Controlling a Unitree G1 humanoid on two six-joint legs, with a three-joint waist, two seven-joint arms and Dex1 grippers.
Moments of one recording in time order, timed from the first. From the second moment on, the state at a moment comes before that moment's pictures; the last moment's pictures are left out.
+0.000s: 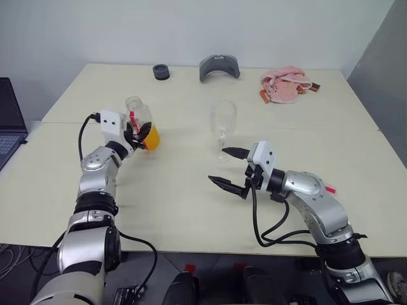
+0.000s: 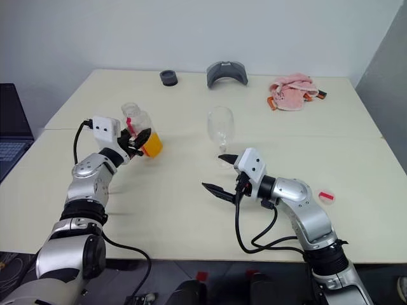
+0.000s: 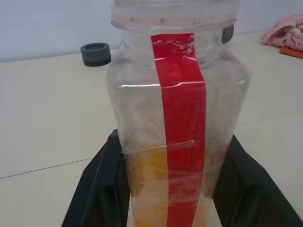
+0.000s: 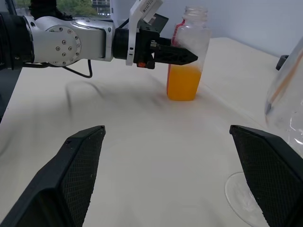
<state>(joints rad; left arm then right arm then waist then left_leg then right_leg) -0.78 0.49 0.23 0.86 -0.21 -0.10 -0.58 -0.40 -0.35 0.22 -0.28 0.27 0.39 0.77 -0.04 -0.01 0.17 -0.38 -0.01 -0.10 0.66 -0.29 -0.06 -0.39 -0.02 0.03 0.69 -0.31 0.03</state>
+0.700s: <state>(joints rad) -0.98 0.44 -0.09 0.69 0.11 -0.27 -0.51 -0.40 -0.33 0.04 -0.40 0.33 0.50 0.52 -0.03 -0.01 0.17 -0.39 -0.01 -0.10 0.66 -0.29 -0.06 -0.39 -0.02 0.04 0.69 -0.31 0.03</state>
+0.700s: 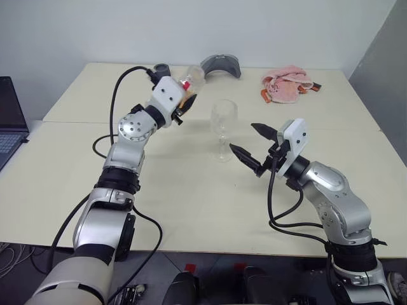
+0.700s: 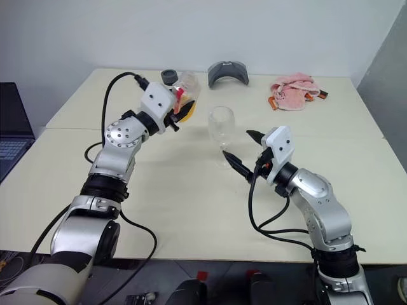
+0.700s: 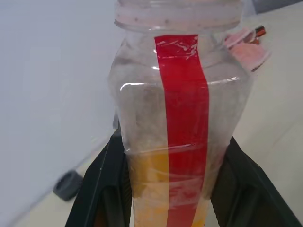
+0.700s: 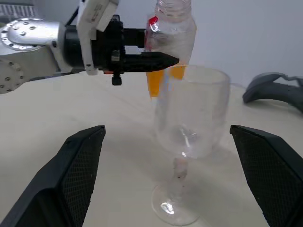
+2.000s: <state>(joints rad) -1.27 0.56 -0.41 1.12 0.70 -0.80 -0.01 -0.38 -0.31 0.04 -0.38 0.29 0.43 0.45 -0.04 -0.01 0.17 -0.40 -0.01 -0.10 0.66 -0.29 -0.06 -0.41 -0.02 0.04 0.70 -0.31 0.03</state>
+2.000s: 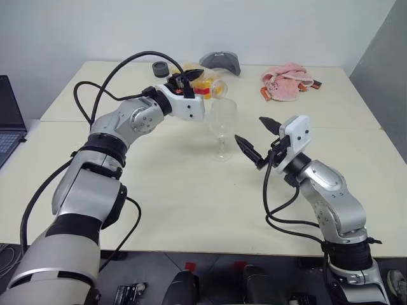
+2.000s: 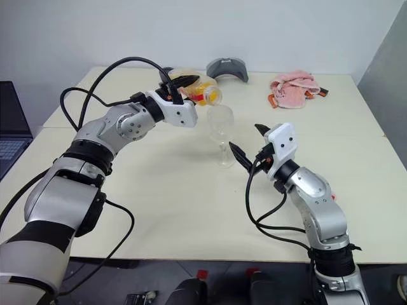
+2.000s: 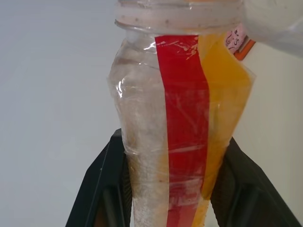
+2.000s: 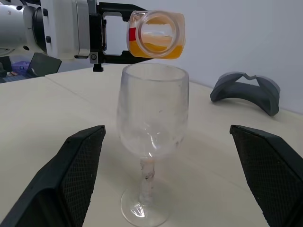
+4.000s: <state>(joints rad) -1.38 0.58 -0.51 1.22 0.81 -0.79 0.14 -0.38 -0.54 -0.08 -0.39 0.52 0.53 0.67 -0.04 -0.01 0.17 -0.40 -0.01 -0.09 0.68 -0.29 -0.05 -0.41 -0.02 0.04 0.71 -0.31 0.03</state>
